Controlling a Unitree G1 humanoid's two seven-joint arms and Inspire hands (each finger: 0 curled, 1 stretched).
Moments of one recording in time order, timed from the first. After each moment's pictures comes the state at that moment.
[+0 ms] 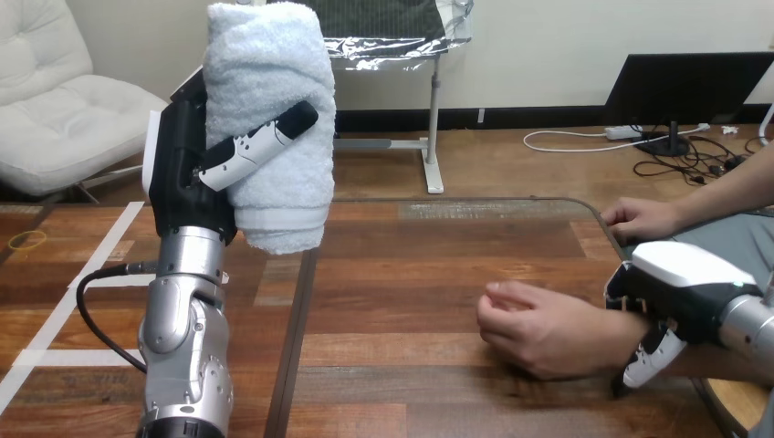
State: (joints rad) left arm -0.48 0.06 0.22 0.56 -0.29 -0.46 -0.21; right arm -0.32 -0.81 0.26 0.47 -0.57 -0.23 0.31
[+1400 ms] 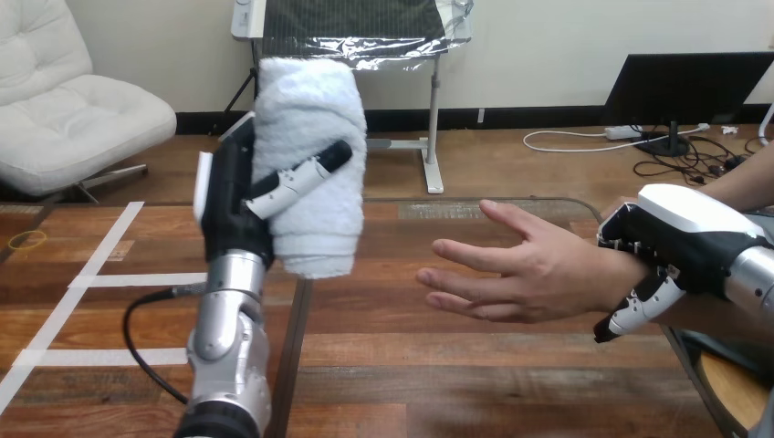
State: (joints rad) left arm -0.63 0.02 0.22 1.05 -0.22 -0.65 -0.17; right arm -0.33 -0.81 0.17 0.28 -0.48 -0.14 0.39
